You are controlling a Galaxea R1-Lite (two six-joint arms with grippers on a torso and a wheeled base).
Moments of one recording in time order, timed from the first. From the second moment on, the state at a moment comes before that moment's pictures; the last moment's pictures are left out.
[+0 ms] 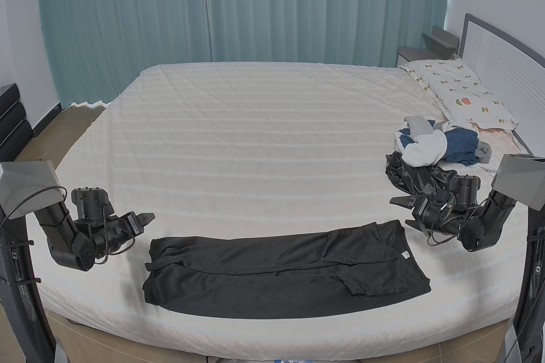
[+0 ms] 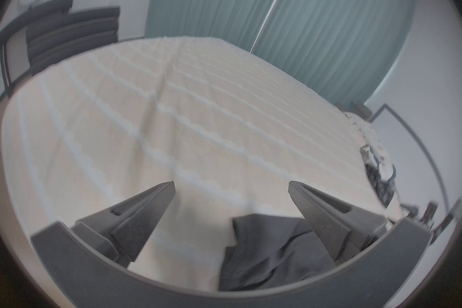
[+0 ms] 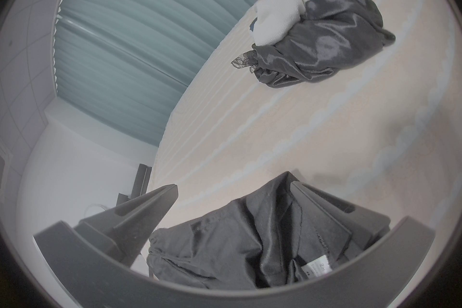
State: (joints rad) left arm 0.09 2.25 -0.63 -1.05 -0.14 -0.43; right arm -0.03 2.37 -0.82 -1.04 0.48 0.73
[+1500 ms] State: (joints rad) left arm -0.01 2.33 -0.87 -0.67 -0.05 -0.63; right arm -0.01 2.49 -0.84 -1.22 0.47 0.82
